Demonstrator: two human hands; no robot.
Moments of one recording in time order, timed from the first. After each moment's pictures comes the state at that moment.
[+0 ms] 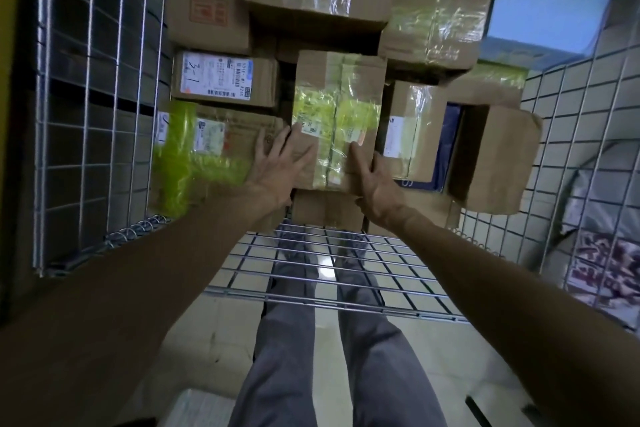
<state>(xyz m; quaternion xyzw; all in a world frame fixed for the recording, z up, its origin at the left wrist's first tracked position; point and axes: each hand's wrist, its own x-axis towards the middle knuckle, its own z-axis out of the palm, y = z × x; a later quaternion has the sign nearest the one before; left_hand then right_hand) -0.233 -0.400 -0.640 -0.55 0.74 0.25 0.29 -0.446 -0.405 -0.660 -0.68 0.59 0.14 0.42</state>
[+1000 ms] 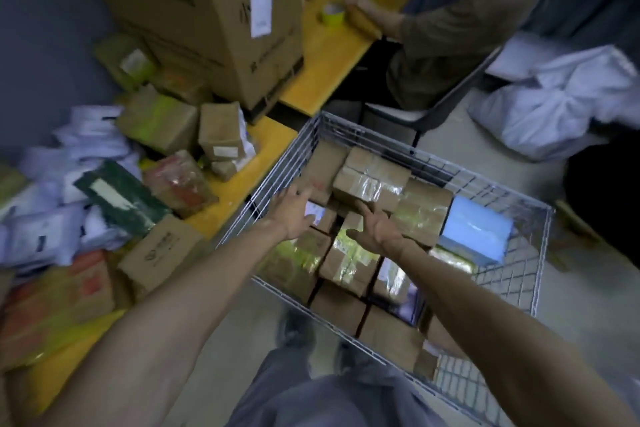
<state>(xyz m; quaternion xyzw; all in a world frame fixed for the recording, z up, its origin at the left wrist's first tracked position) -0.195 -0.362 -0.289 -0.79 0.55 0.26 0.00 -0.390 -0.457 -0.323 -0.83 0.44 0.13 0.31</state>
